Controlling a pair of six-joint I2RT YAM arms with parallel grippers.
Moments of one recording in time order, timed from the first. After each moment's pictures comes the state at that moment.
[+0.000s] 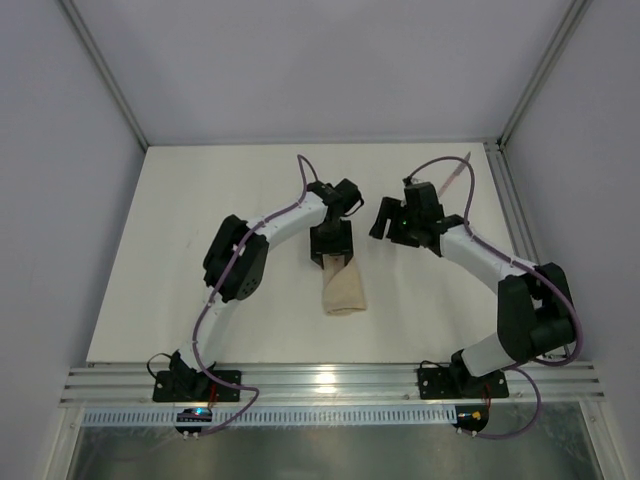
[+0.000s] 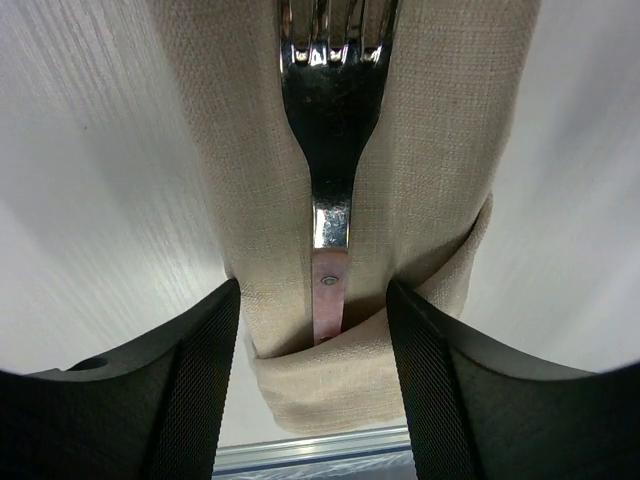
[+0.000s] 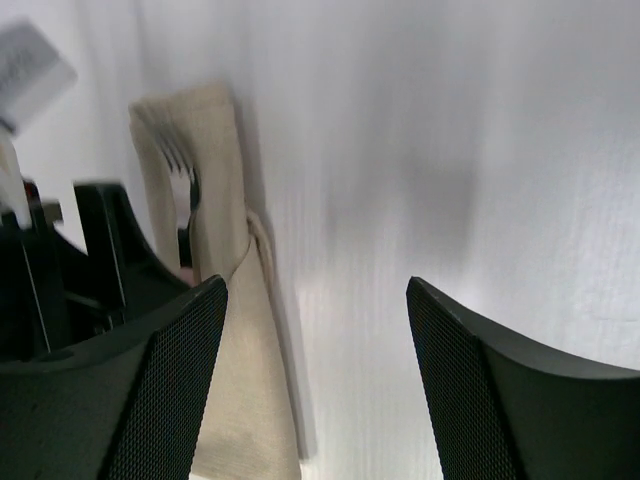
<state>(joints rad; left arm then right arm) -0.74 2.27 1.91 -1.06 0.06 -0.76 0.37 1.50 0.89 -0.22 -0.10 0.52</state>
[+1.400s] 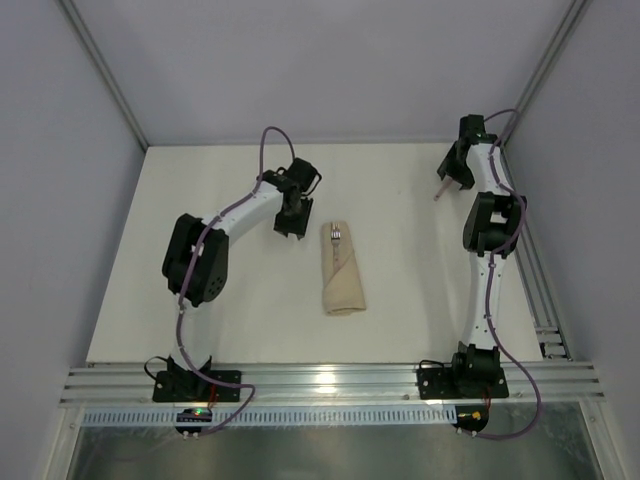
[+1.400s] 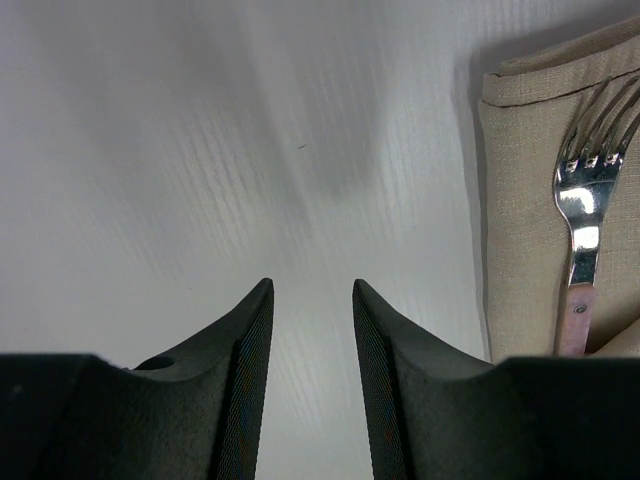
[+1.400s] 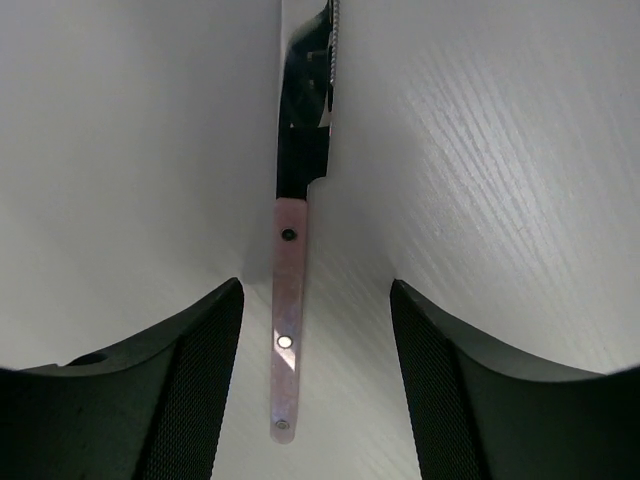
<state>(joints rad) -0.55 2.04 1.67 -0.85 -0.12 -0.29 -0.12 2.59 2.41 -0.87 0.16 0.45</state>
